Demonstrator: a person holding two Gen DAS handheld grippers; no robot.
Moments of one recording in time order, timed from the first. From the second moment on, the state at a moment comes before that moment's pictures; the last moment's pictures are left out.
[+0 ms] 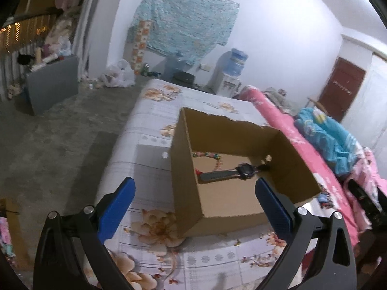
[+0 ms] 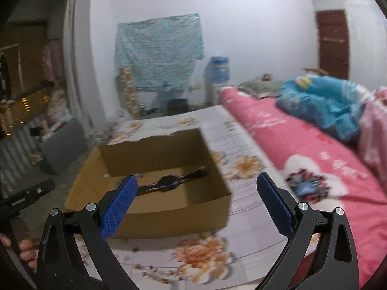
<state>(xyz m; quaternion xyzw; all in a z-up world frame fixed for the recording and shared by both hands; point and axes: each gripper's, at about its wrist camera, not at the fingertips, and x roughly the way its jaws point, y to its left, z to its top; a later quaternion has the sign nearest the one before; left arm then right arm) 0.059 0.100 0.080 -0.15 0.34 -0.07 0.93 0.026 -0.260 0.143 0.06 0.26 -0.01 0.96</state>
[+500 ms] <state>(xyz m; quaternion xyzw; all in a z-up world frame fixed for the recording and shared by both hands) 0.050 0.108 0.052 -0.14 0.34 -0.12 0.92 -0.002 -0.289 0.090 0.03 0.31 -0.03 0.95</state>
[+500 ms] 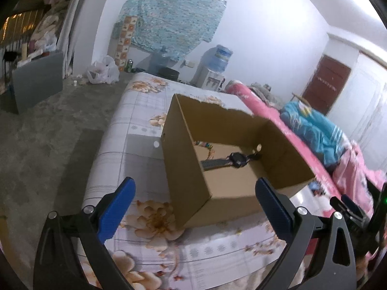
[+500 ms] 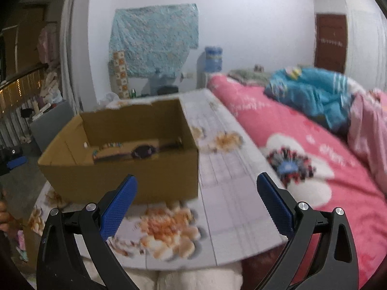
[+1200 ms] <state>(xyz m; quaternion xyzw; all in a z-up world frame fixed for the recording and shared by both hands) 0.038 0.044 0.006 0.04 0.35 -0.20 0.92 0.055 -0.228 0.067 0.07 0.38 0.09 0.92</state>
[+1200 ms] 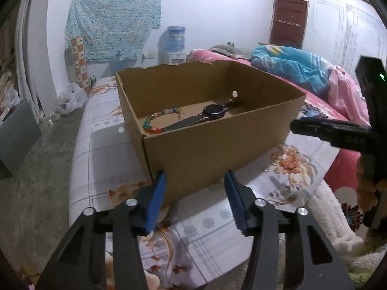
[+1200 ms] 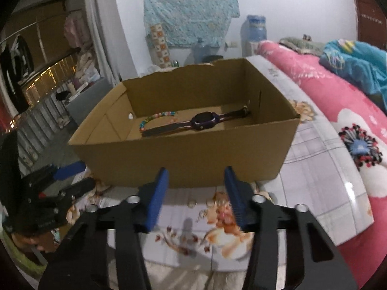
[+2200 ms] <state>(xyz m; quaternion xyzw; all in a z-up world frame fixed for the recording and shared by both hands) 0.079 -0.001 -0.037 0.08 0.44 -0.25 0.86 0.030 -0.197 0.027 0.07 0.43 0.15 0.89</state>
